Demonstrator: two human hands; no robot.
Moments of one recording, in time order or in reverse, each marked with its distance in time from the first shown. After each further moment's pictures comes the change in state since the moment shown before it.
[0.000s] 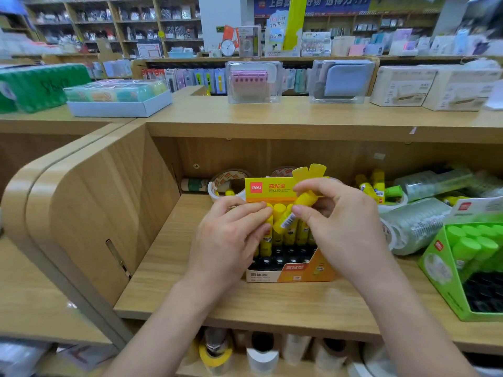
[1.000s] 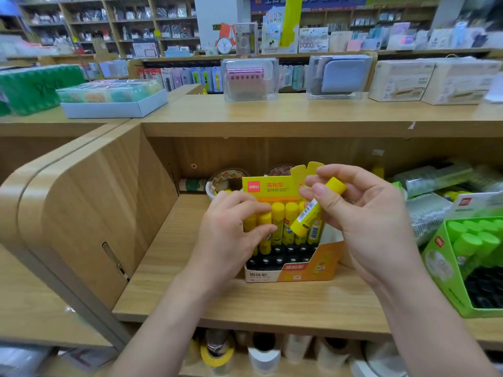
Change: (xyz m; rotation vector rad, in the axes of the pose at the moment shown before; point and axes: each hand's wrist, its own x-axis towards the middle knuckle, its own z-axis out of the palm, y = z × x) left_hand 0.013 0.003 -0.003 -0.197 -0.054 -0.150; right_hand -0.003 -0.017 -0.016 0.626 0.073 0.237
